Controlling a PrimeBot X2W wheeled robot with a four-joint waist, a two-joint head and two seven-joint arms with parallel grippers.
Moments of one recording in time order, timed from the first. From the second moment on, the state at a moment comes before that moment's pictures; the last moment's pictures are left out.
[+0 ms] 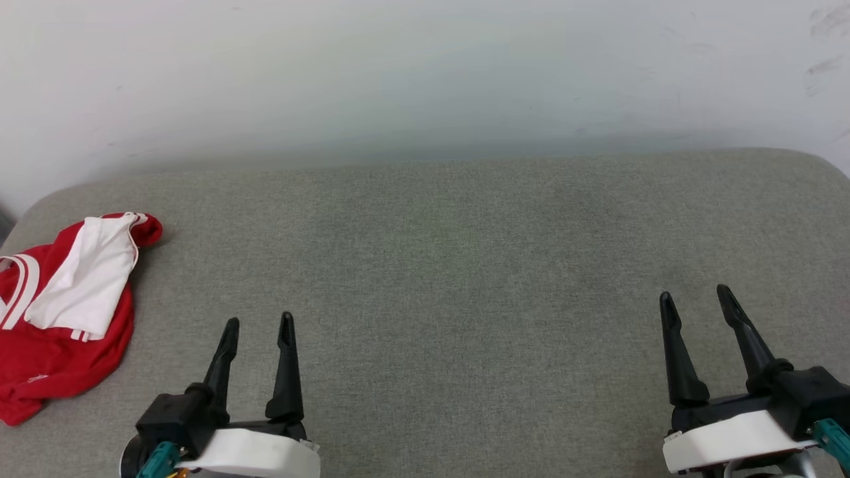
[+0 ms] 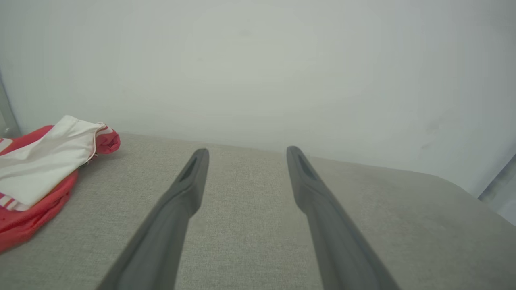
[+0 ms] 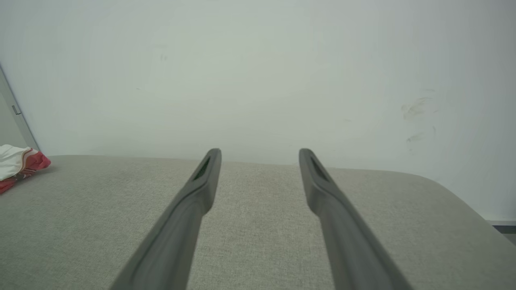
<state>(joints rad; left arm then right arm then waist) 0.06 0.15 -0.20 -0.07 -0.35 0.14 -0.20 0.03 -0.05 0.00 -0.04 0.06 0.13 -0.20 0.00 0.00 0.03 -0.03</state>
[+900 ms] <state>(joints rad) 0.10 0.05 -0.03 0.04 -0.18 -0.09 -0.25 0.05 -0.05 -0.02 0.02 0.06 0.13 -0.25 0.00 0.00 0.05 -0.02</state>
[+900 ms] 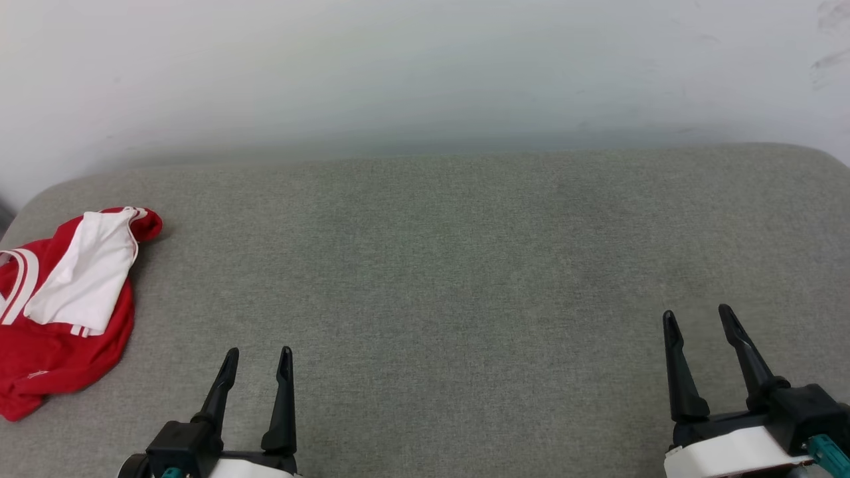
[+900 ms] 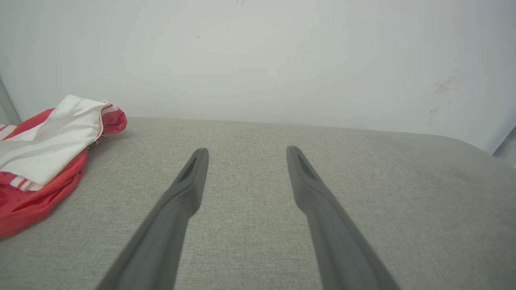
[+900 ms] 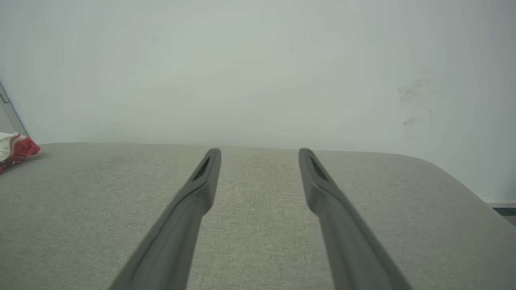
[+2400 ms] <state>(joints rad) 0.16 0.05 0.03 0.00 -0.17 -0.10 -0.26 0.08 -0.05 0.09 0.04 0.06 0.13 -0.26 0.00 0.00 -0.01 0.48</state>
